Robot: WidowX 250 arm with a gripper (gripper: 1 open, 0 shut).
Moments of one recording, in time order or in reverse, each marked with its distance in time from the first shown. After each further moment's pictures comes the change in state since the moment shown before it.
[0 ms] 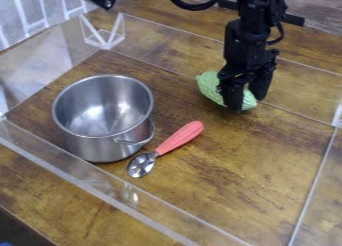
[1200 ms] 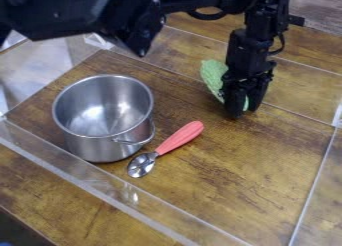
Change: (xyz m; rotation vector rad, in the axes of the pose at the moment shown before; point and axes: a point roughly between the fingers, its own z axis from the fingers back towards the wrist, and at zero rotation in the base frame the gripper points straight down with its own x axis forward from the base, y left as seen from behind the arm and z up) arm -0.003 0.000 -0.019 0.170 0.035 0.049
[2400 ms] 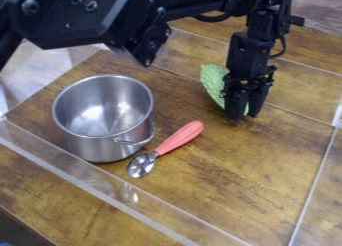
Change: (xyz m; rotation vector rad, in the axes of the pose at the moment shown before) arm -0.007 0.019 0.000 0.141 0.048 0.005
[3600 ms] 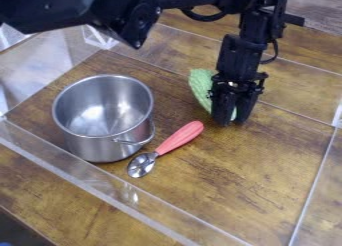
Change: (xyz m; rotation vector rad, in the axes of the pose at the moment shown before) arm -0.002 0.027 0.008 0.089 0.002 -0.039
